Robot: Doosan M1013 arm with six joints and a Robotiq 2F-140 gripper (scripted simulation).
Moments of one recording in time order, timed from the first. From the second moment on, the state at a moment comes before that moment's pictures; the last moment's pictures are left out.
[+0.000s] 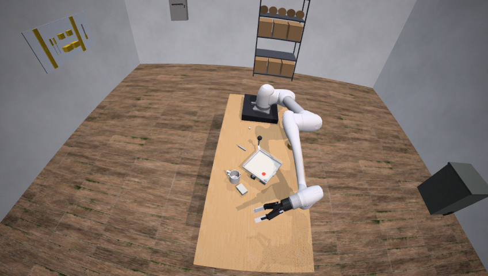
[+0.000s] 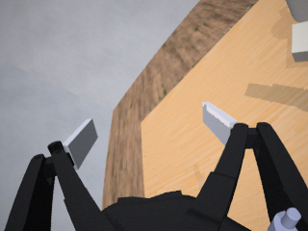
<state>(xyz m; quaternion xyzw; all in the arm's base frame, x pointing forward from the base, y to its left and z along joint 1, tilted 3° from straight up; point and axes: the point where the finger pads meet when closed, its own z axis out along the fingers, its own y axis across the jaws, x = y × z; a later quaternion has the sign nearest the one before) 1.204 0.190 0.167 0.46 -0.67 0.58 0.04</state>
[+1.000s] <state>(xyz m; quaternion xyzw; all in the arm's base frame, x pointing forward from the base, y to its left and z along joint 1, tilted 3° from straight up) 0.875 0.048 0.179 0.75 -0.63 0.18 0.12</state>
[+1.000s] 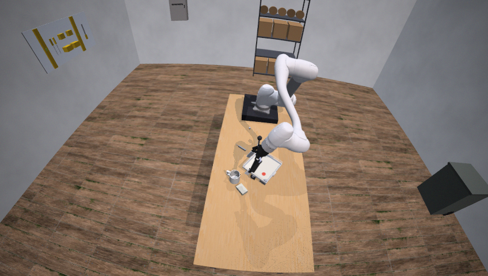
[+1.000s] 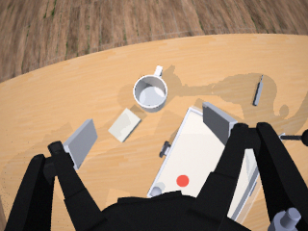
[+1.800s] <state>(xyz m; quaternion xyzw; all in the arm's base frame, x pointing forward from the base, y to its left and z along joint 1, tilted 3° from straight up) 0.537 0.067 0.161 0.83 -0.56 -0.01 -0.02</state>
